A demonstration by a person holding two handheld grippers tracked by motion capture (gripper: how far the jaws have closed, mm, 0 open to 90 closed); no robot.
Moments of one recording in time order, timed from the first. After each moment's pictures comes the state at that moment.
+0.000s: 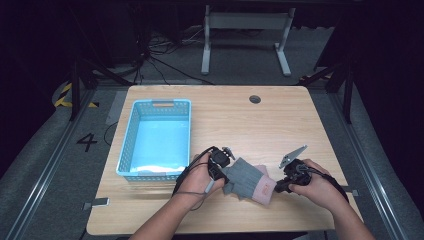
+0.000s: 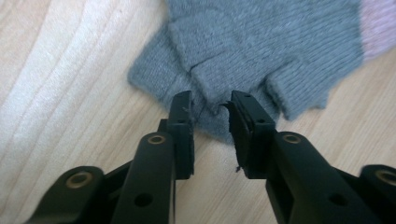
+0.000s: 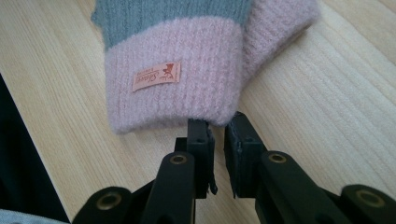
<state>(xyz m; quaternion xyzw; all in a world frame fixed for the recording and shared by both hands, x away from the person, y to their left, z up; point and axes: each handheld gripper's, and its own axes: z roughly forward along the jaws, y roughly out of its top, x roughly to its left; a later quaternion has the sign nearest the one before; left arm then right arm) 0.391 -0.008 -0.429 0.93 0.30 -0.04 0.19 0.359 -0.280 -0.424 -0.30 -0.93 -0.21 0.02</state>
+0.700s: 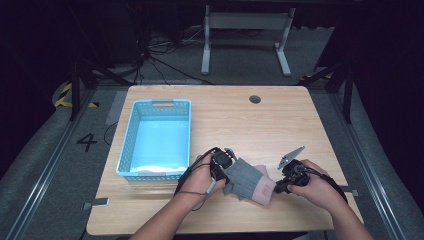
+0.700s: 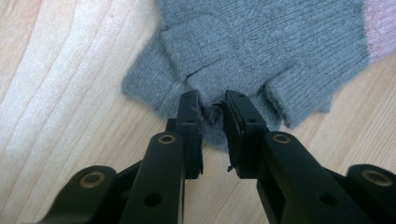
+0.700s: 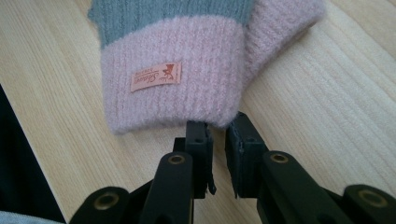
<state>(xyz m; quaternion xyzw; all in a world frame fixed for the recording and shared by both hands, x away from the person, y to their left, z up) 0.391 -0.013 -0.431 0.94 0.30 -0.04 0.19 0.359 -0.277 -0.426 -0.30 -0.93 -0.21 0.02</state>
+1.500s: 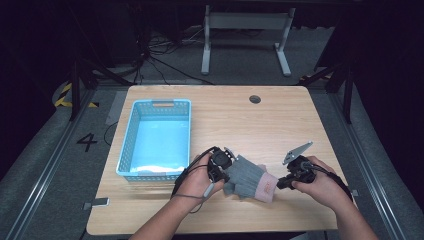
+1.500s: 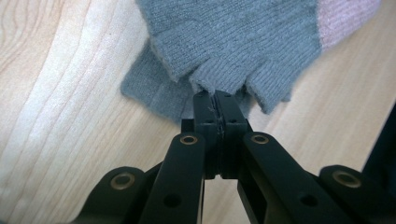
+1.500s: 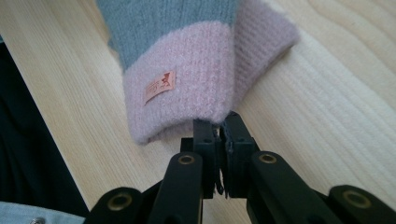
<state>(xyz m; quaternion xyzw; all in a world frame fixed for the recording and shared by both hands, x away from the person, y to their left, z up) 0.370 -0.005 -0.398 0.93 0.28 -0.02 0.22 0.355 -0.282 -0.400 -0.31 -0.92 -0.23 0.00</state>
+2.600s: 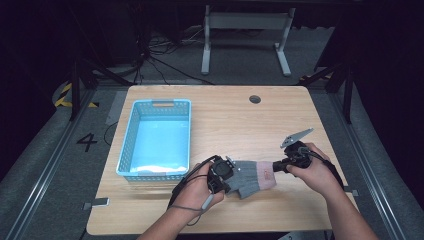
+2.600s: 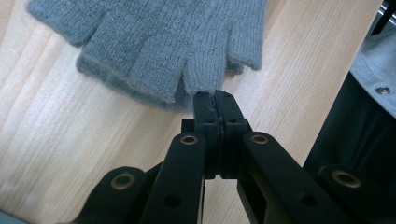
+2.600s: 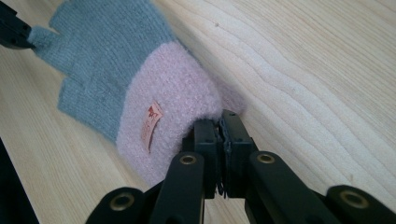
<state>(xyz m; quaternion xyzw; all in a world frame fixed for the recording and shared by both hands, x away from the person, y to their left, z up) 0.342 -0.006 -0.393 0.94 0.26 -0.03 0.21 0.386 -0.275 -0.387 -0.34 -0.90 -0.27 -0.03</state>
